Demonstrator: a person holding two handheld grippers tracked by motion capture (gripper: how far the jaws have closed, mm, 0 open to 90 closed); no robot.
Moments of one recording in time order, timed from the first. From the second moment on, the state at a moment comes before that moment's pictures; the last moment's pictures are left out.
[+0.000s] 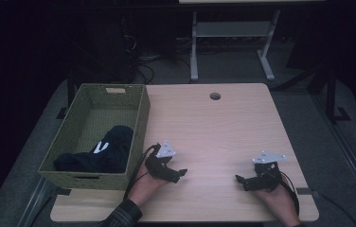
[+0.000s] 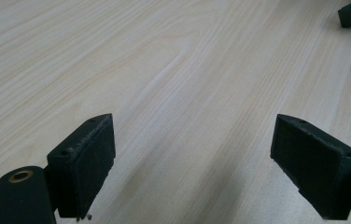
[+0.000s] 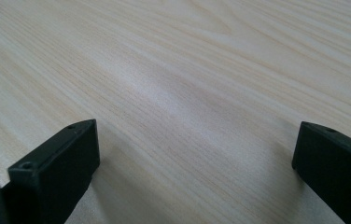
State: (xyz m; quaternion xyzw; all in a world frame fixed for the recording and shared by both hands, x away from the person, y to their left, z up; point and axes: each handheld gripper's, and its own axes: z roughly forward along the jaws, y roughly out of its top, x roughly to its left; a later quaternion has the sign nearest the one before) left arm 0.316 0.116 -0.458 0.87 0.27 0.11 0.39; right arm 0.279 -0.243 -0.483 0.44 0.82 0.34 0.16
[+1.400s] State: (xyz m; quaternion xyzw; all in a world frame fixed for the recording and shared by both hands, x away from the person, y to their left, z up) left arm 0.317 0.120 -0.431 0.86 0.27 0.09 0.42; right arm 0.279 -0.243 -0.483 0.44 0.82 0.34 0.16
